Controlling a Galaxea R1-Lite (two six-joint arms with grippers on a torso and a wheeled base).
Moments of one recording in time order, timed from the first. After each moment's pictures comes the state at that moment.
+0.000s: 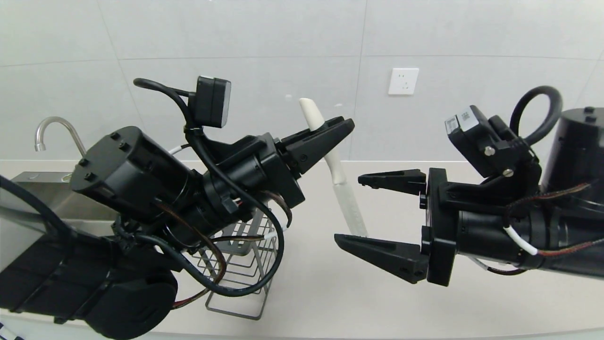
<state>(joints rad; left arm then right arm) -0.73 1.81 -0.75 -1.57 -0.47 -0.50 0.76 1.50 -0.74 -0.55 0.39 -0.07</state>
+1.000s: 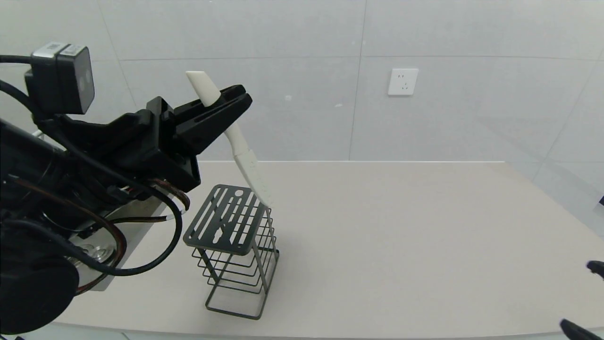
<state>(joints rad) -0.45 1.59 -0.61 -1.57 -0.66 -0.21 0.39 0.59 -0.22 -0.26 0.16 -0.03</state>
